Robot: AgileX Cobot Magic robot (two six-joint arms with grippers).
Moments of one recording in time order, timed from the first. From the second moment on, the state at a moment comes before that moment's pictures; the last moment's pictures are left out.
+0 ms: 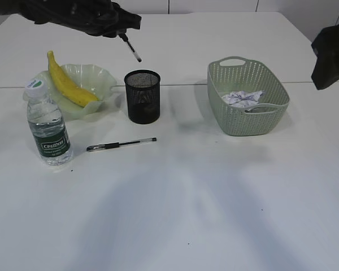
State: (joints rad) left arm -0.40 1.93 -1.57 0.24 0.20 -0.33; right arm 0.34 1.40 -1.39 -0.20 1.22 0.15
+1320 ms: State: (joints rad) left arm -0.40 2.11 -1.61 0.25 0.22 -0.33; right arm 0.34 1.40 -1.39 -0.21 1.21 0.15
